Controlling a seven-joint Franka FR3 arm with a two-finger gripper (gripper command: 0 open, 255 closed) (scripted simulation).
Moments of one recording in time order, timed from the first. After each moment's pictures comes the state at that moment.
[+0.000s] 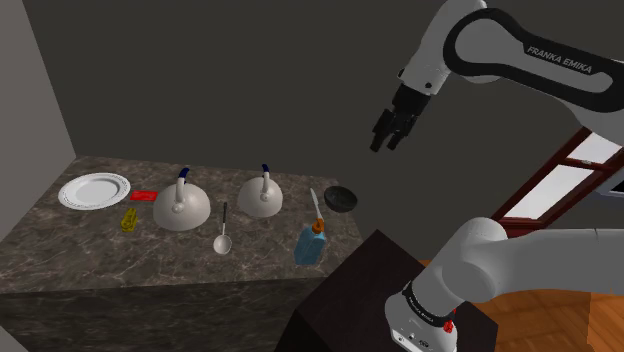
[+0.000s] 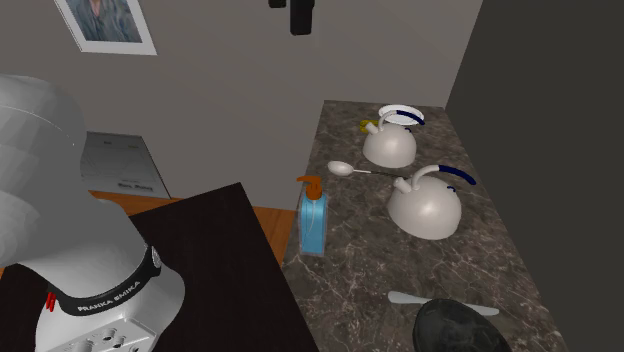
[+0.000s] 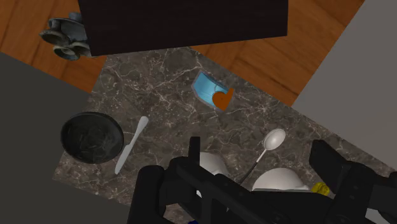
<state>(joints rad) -0.01 -0.76 -0.07 -2.34 0.09 1.58 0.05</state>
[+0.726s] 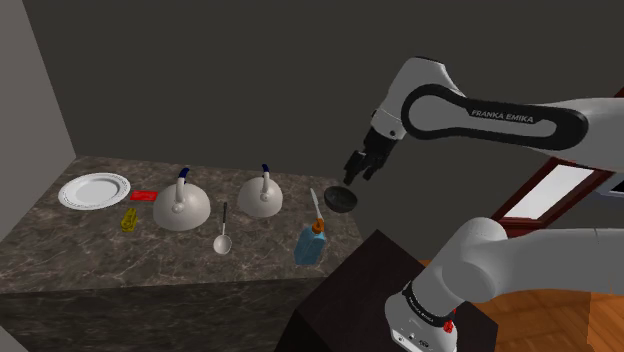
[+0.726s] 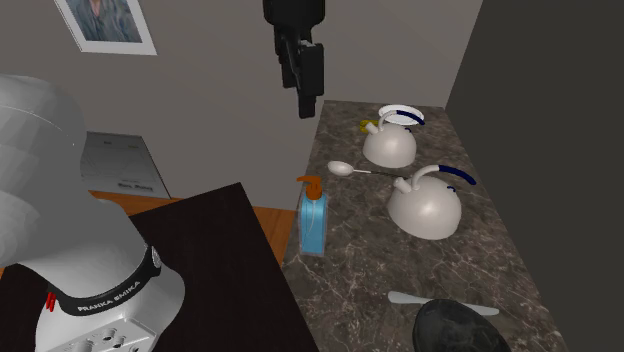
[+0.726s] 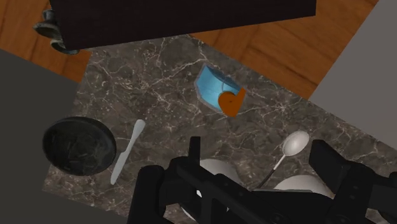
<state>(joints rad) -0.01 -0.75 0.00 -2.65 0.10 1.93 0.11</state>
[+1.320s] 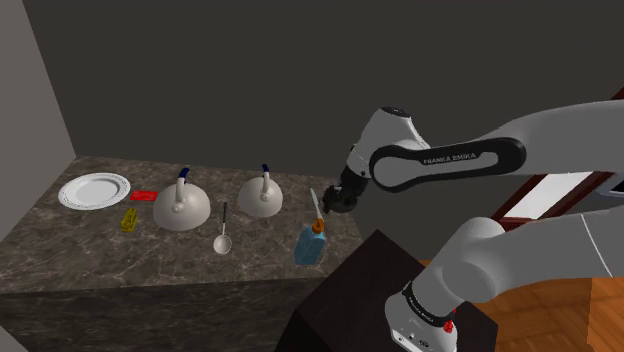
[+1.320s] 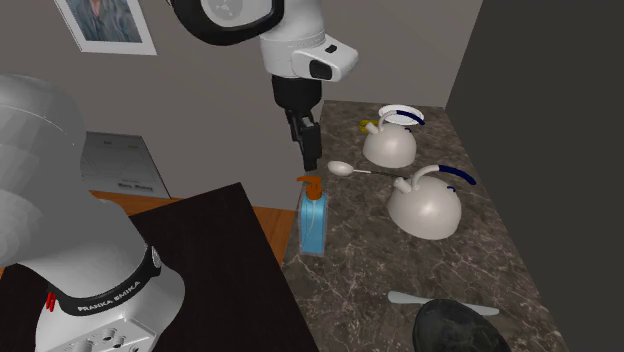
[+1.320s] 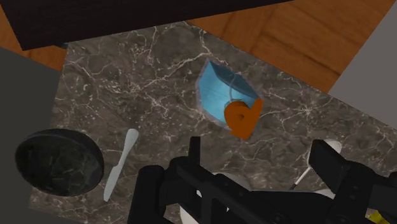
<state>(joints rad) 0.00 -0.59 0.09 -2.86 0.12 2.35 0.19</state>
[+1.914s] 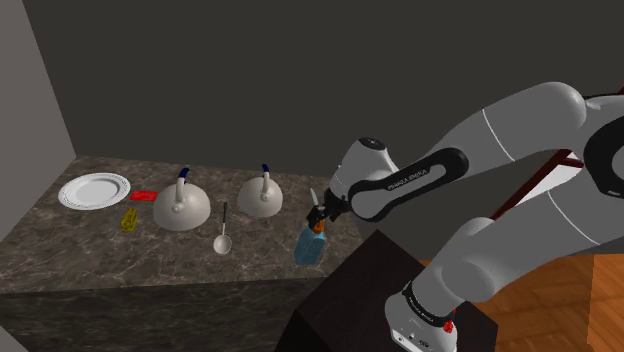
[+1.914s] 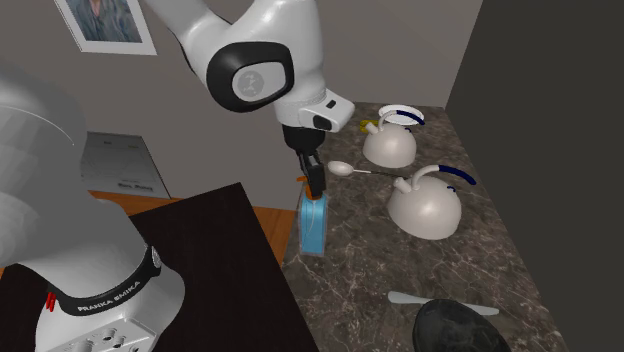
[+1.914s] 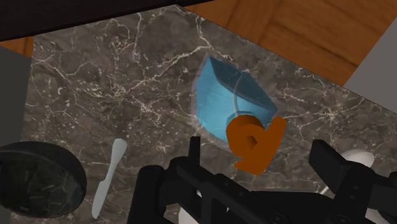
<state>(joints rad) -0.02 -0.28 0.17 -2.90 0.10 2.73 0.27</state>
